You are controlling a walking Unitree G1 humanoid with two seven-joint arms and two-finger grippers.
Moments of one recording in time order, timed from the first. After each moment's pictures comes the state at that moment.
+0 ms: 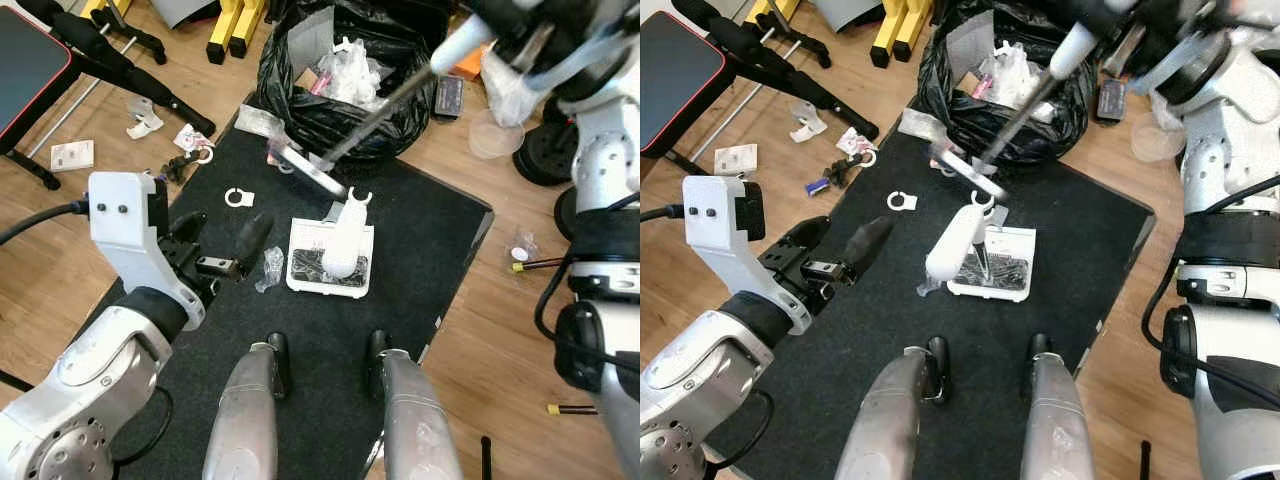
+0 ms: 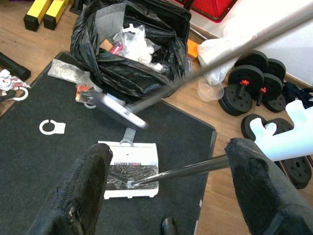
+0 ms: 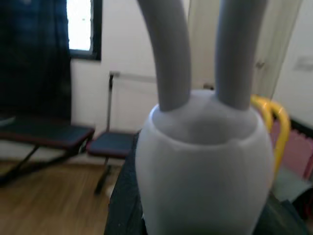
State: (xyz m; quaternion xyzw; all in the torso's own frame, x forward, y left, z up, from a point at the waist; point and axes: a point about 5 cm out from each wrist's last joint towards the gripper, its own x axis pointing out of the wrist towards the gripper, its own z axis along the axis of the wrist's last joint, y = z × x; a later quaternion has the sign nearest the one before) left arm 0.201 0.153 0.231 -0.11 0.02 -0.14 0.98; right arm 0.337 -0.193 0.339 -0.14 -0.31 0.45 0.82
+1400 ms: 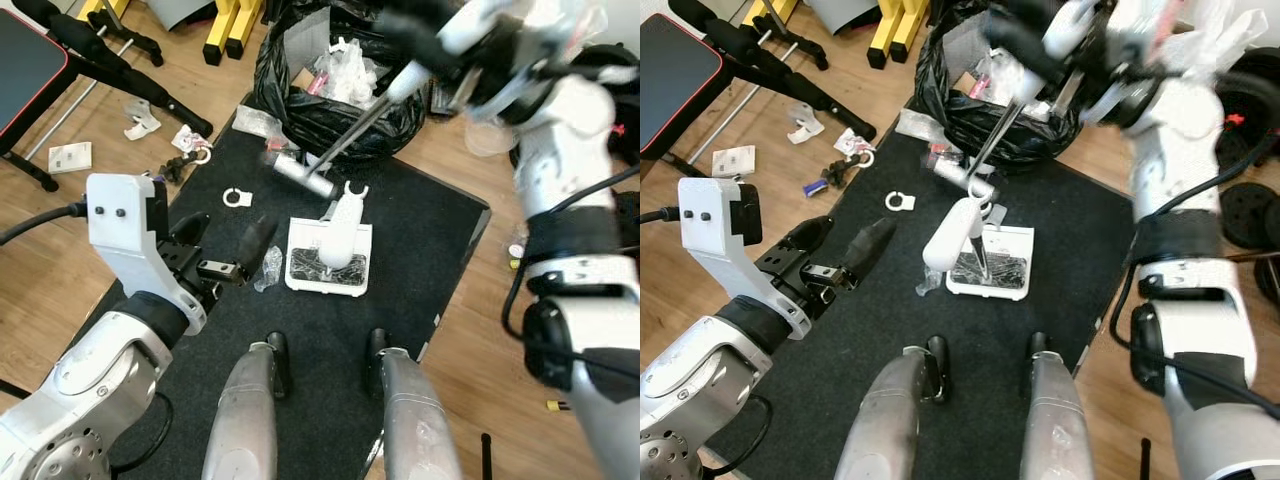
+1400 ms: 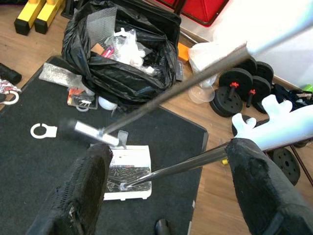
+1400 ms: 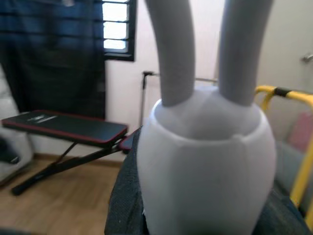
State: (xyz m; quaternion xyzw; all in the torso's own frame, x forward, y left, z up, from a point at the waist) left arm 0.194 0.150 0.235 -0.11 0.00 -0.16 0.98; right arm 0.350 -0.159 0.305 -0.12 -0.32 0.51 0.79
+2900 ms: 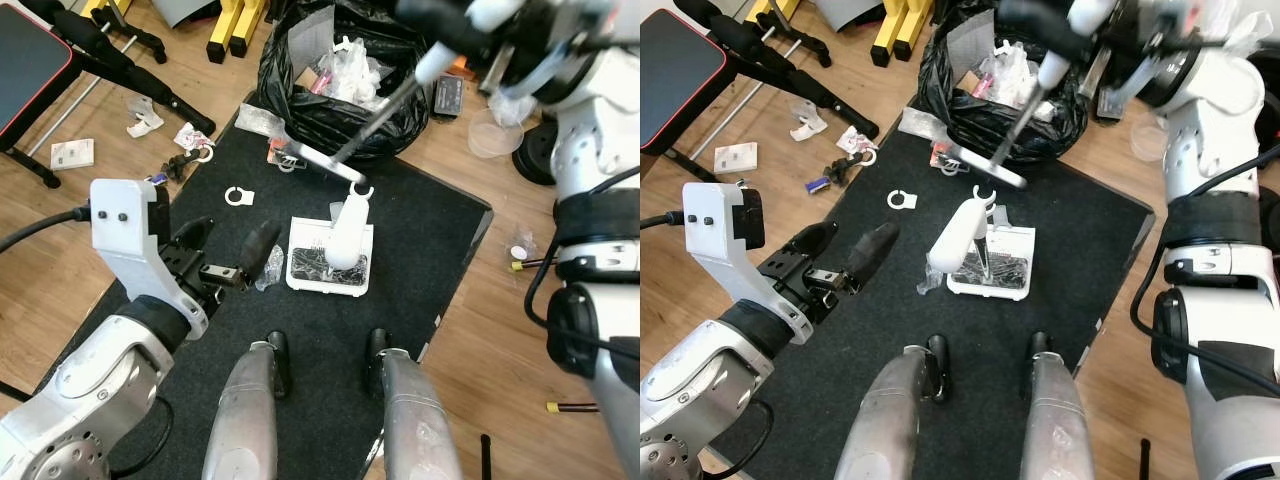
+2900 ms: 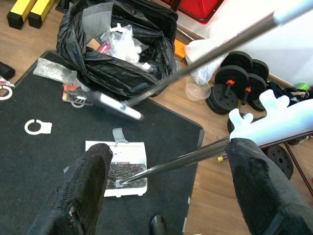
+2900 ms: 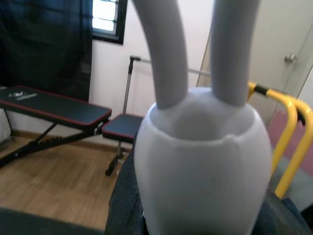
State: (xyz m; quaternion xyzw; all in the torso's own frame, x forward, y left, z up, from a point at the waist) left arm 0.193 0.149 0.231 -0.12 0.01 -0.16 0.98; right arm 0.351 -0.183 0.335 -0.17 -0.32 0.48 0.80
